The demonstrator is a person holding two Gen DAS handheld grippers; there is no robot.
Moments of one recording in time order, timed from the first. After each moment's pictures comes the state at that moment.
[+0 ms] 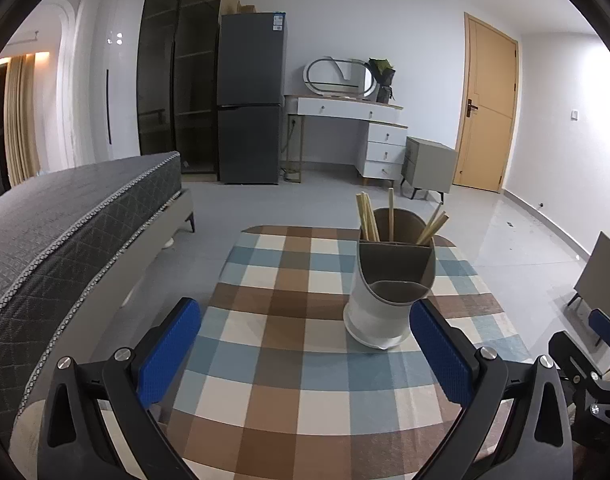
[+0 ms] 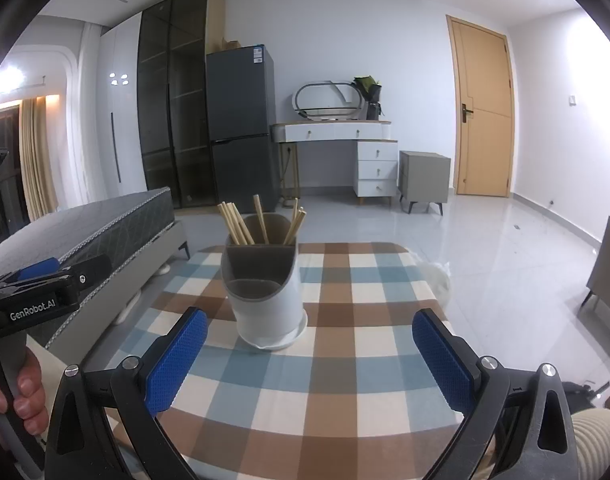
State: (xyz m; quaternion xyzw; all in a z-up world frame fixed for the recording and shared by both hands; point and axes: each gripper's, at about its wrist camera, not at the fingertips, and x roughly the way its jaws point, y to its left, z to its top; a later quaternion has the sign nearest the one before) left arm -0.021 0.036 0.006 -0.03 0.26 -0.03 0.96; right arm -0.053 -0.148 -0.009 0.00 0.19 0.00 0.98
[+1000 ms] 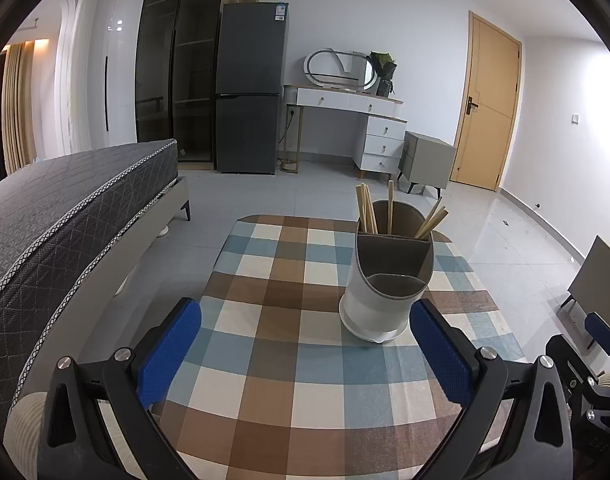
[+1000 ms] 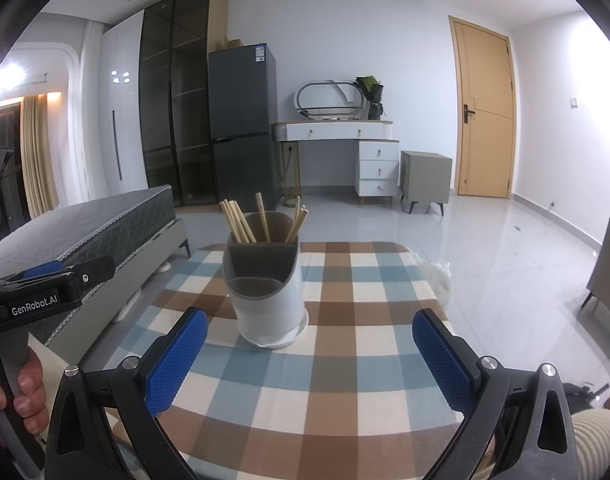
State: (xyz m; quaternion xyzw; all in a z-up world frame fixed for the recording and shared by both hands) left arm -0.019 0.037 0.005 -0.05 0.27 -0.04 0.96; right arm -0.053 -0.147 -0.011 0.00 0.19 0.00 0.98
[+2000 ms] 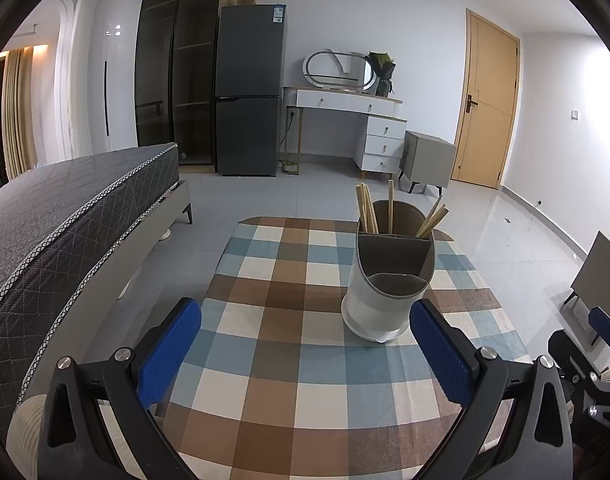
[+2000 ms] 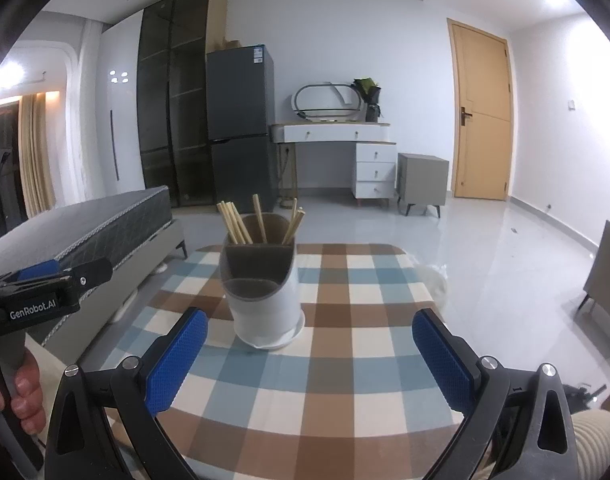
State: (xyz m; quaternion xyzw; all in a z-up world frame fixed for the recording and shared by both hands) left arm -0.019 0.037 0.003 -0.04 0.27 -0.04 0.96; right arm -0.055 -0.150 -0.011 0.00 0.18 -0.01 0.98
